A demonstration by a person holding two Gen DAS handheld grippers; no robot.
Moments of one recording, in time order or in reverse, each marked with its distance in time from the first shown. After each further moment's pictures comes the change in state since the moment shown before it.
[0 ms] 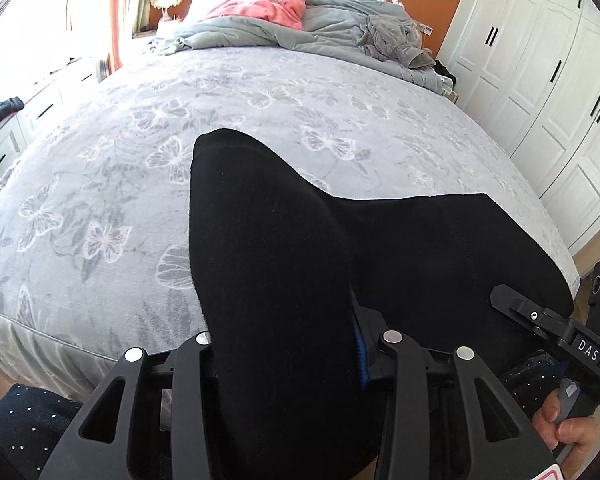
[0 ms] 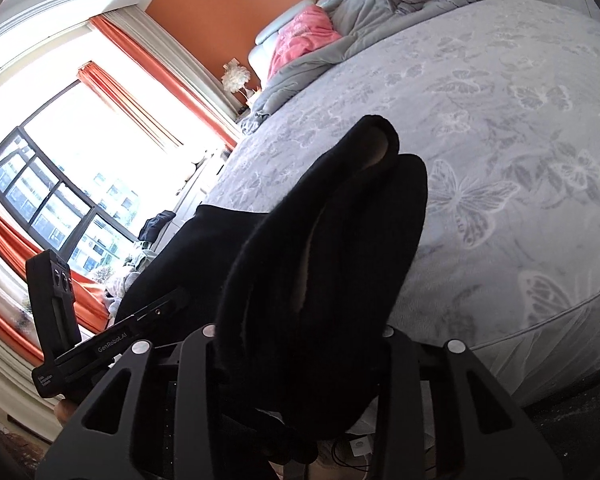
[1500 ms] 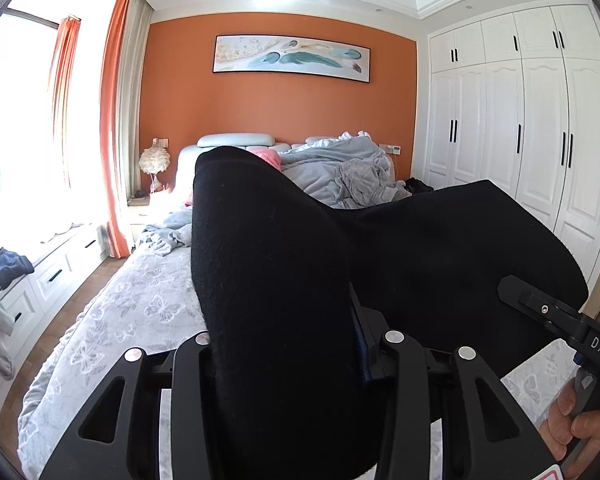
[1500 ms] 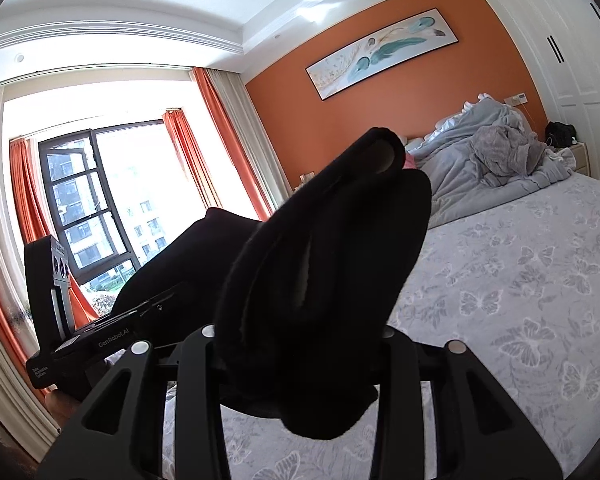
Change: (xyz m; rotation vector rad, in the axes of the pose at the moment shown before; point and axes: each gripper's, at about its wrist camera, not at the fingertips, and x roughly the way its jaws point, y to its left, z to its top) left arm -0.113 -0.044 0.207 0.183 -0.520 0.027; right arm -0.021 0.106 0.217 -0.337 -0.412 0.153
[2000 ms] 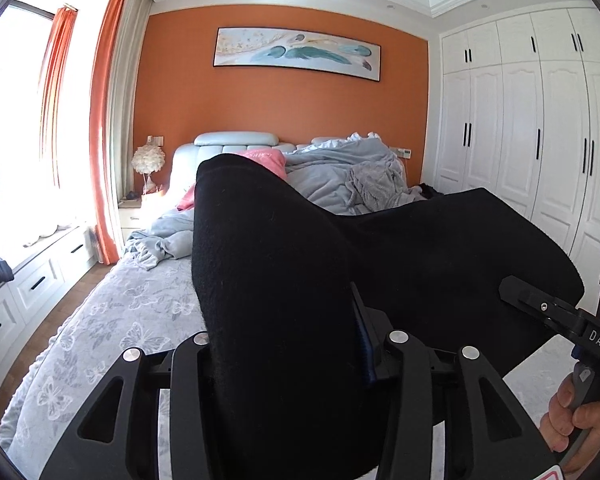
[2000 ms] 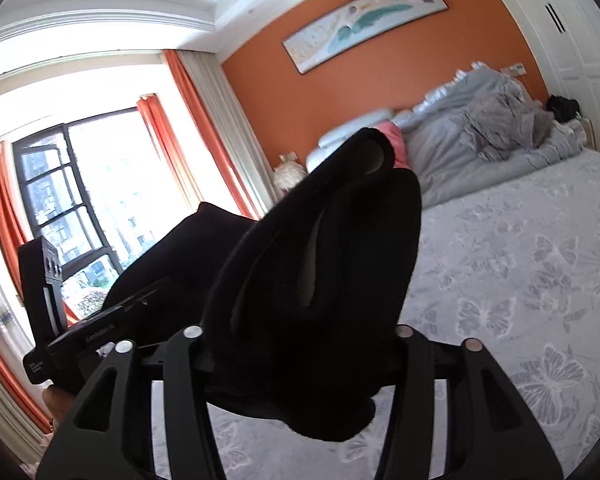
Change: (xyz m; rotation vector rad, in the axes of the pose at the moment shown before) left arm 0.178 0.047 0.012 -0.012 0.006 0.006; right arm 0.175 -0.136 -0.019 0.059 0.109 -0.066
